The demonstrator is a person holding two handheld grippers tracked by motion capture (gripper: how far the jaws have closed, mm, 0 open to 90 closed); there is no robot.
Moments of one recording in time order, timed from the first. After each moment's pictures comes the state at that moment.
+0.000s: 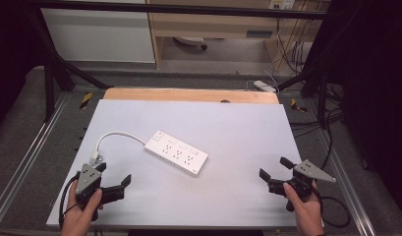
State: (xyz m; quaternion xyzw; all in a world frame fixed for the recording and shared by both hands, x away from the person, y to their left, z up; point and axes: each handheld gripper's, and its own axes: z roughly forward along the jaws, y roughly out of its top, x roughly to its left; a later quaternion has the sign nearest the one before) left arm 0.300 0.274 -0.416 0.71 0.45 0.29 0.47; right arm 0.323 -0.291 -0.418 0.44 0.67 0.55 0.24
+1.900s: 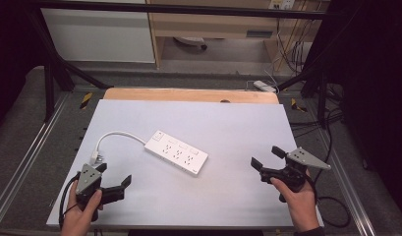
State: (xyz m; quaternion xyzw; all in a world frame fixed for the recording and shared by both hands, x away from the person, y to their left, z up) left arm 0.300 0.274 -0.417 0.71 0.45 0.28 0.46; right arm 0.335 -0.260 -0.377 0.43 0.67 0.56 0.23
